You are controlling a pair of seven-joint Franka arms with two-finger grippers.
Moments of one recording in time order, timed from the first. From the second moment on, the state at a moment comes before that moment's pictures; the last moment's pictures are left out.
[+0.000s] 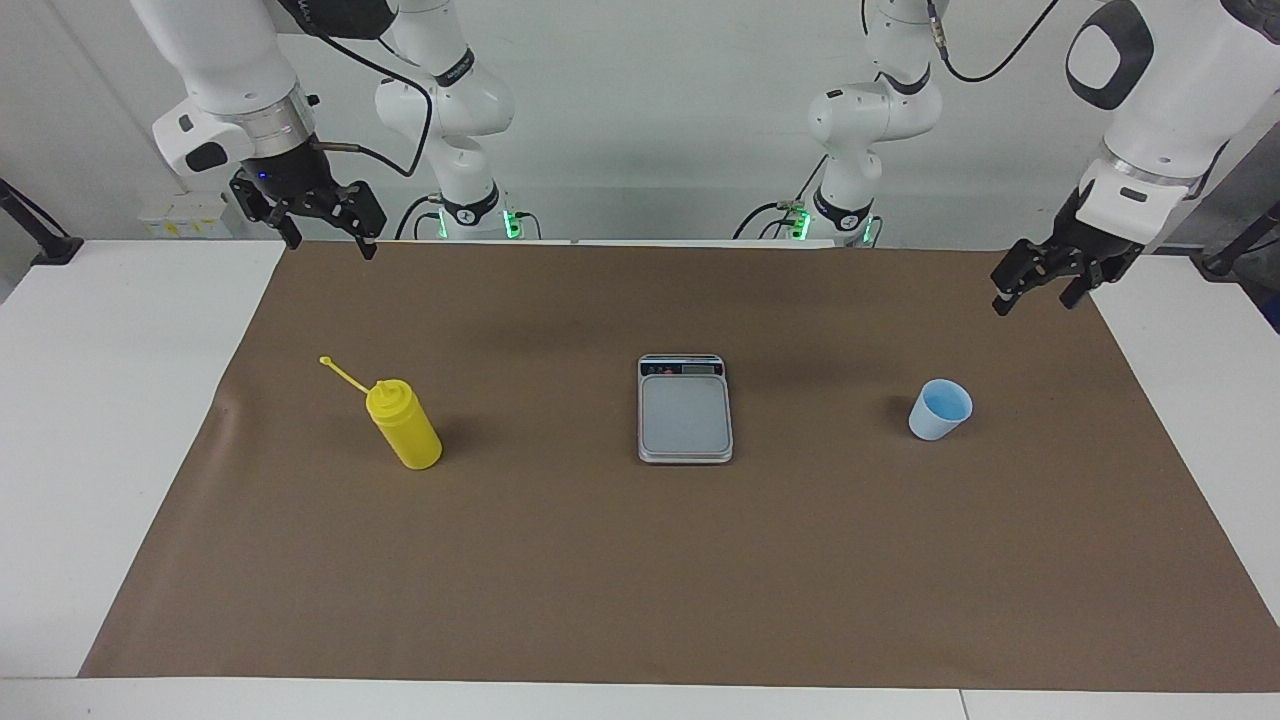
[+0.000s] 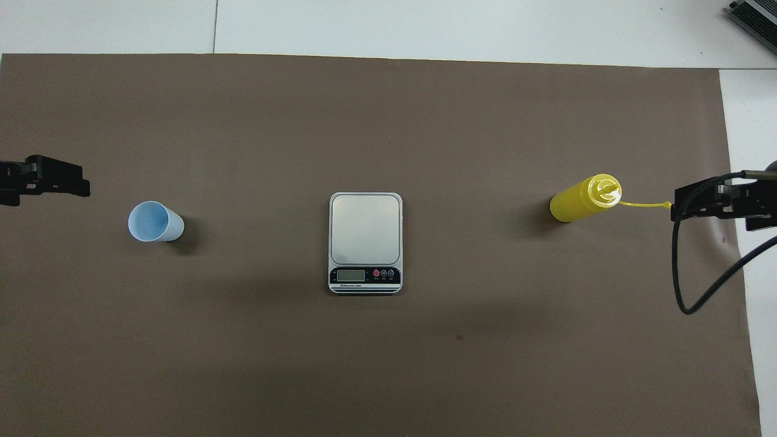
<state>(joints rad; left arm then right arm) 0.14 0.01 -0.13 -1.64 -0.04 1.73 -0.09 -0.01 -0.02 0.01 -1.54 -0.03 1.47 0.15</state>
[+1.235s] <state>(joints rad) 0.18 0.04 -0.13 -2.09 -0.03 2.16 -0.09 -0.01 -0.02 0.01 -1.54 -0.03 1.47 0.15</state>
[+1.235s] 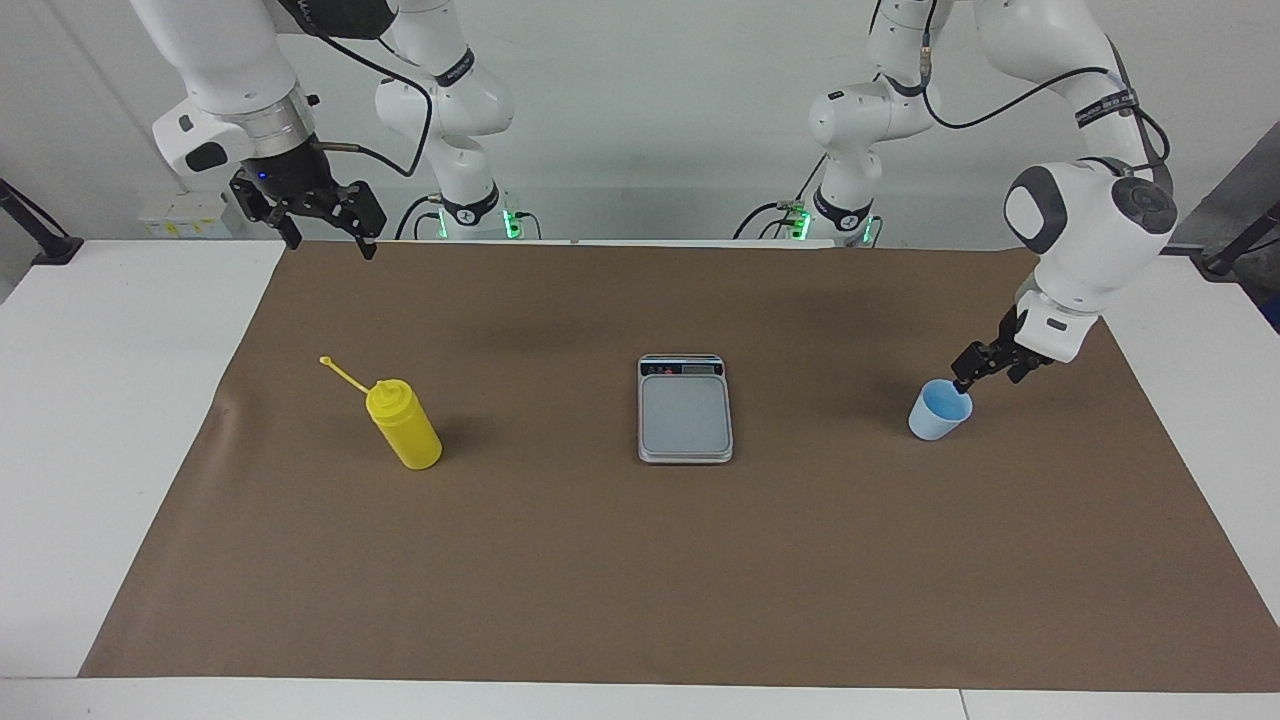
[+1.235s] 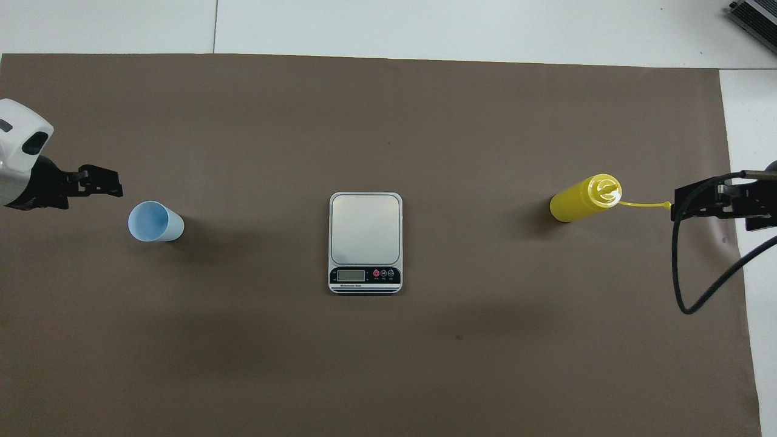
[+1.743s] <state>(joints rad) 0.19 0.02 -0.13 -2.20 -0.03 2.28 -0.09 -0.01 -0.02 0.01 -1.54 -0.03 1.47 0.15</state>
